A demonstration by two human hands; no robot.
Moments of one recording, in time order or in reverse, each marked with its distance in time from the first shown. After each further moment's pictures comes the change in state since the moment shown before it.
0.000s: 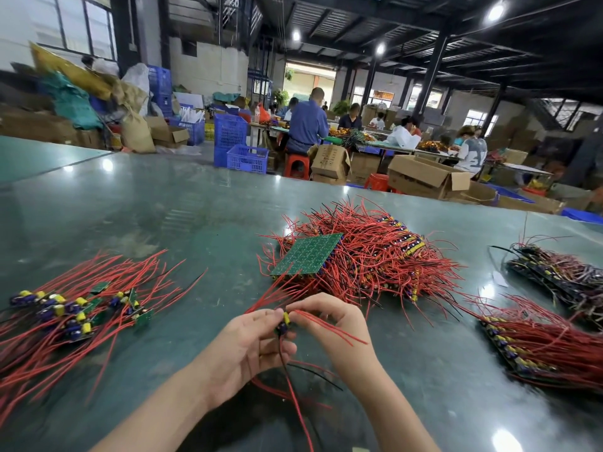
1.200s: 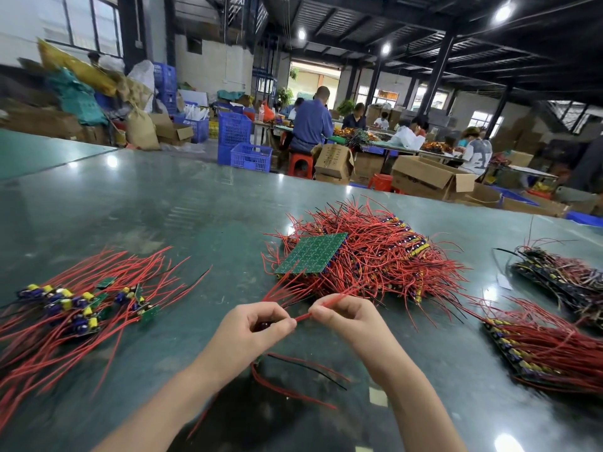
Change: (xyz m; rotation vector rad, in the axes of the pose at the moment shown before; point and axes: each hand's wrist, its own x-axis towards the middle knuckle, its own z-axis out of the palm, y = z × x) left_hand -0.006 0.006 -0.006 0.768 0.087 0.451; right_hand 0.003 -0.002 -0.022 0.165 -0.126 0.285
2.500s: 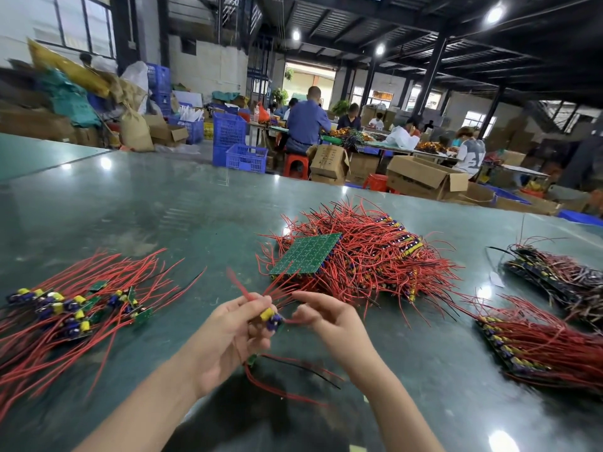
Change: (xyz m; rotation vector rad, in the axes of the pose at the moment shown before) left_hand 0.004 0.009 -0.005 -0.862 0.039 -0.404; right_hand 0.005 0.006 0.017 -0.088 0.070 -0.019
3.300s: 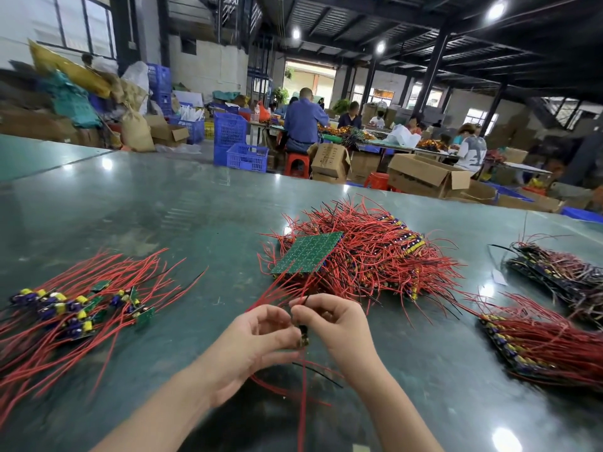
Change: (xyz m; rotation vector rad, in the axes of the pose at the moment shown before) left_hand 0.001 -0.021 0.005 0.206 -0.052 0.004; right_hand -0.007 -0.008 0.005 0.027 0.081 -0.095
